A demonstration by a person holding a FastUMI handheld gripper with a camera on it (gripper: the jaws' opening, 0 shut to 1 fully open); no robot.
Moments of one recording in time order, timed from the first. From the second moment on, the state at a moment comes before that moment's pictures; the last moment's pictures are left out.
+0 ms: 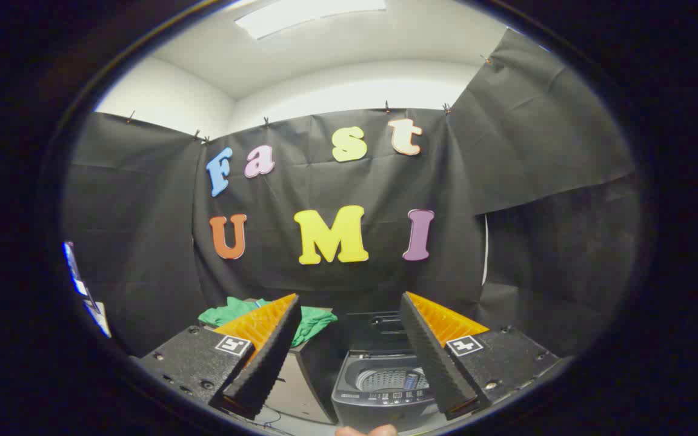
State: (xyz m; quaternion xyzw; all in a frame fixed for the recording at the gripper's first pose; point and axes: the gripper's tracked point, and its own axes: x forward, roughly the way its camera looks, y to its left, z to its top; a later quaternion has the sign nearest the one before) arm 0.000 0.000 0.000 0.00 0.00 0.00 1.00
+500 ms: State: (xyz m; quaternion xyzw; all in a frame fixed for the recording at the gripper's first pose) arm 0.012 0.021 0.006 0.00 -0.01 -0.04 1.00
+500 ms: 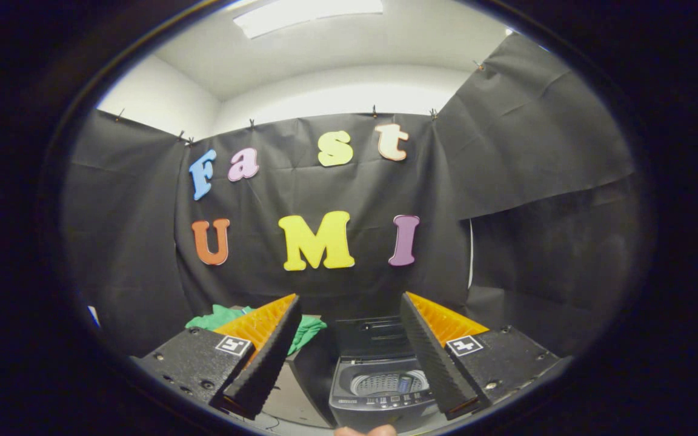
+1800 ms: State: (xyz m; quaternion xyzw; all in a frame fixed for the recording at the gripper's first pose) arm 0.183 0.262 -0.072 0.02 0.30 0.11 0.95
